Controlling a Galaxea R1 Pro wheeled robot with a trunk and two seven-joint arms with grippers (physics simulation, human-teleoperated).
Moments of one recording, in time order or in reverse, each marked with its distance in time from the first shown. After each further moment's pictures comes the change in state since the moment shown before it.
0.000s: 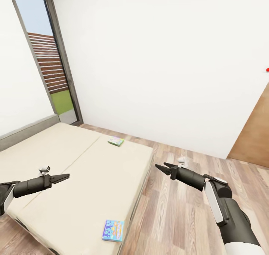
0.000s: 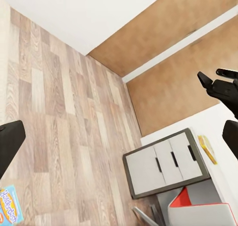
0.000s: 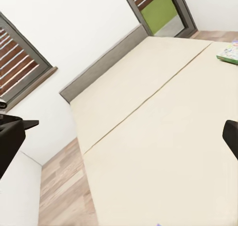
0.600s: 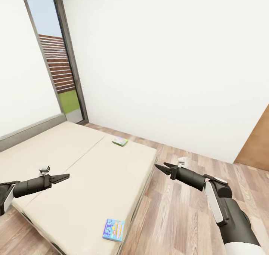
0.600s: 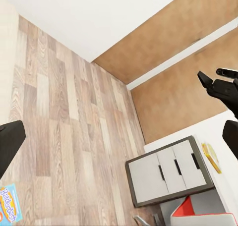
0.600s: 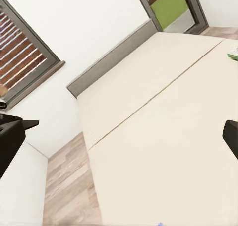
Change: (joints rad) left arm 0.000 0.000 -0.001 0.000 0.000 0.000 0.000; right arm 0.000 0.000 0.000 -0.001 0.001 0.000 0.000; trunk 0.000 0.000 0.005
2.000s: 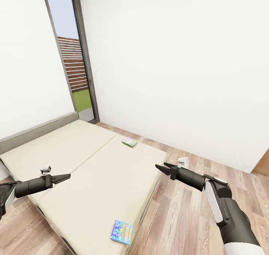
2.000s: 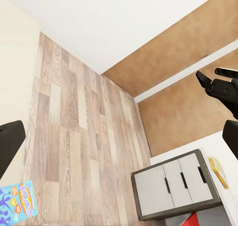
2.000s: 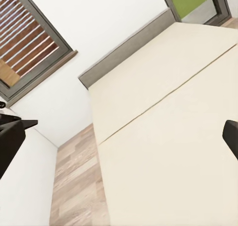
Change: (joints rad) left arm 0.000 -0.008 -0.001 0.000 -0.003 0.001 0.000; right arm 0.000 0.001 0.000 0.002 0.006 -0.001 -0.003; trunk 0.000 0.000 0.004
